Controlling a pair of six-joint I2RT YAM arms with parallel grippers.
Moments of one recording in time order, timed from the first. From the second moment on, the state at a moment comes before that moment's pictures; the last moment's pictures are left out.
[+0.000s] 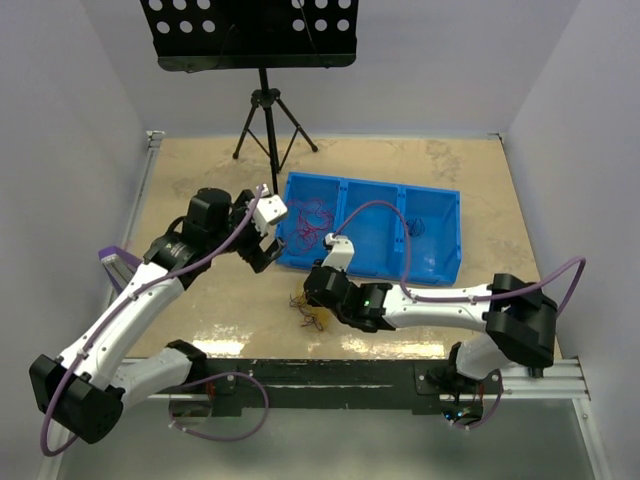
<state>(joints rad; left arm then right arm) -0.47 1.04 0.98 -0.54 0.32 0.40 1.22 1.49 0.84 -0.04 0.59 1.00</state>
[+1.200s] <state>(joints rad) -0.47 0.93 0.79 -0.45 0.67 0.36 1.30 1.18 1.05 -0.10 0.52 0.76</state>
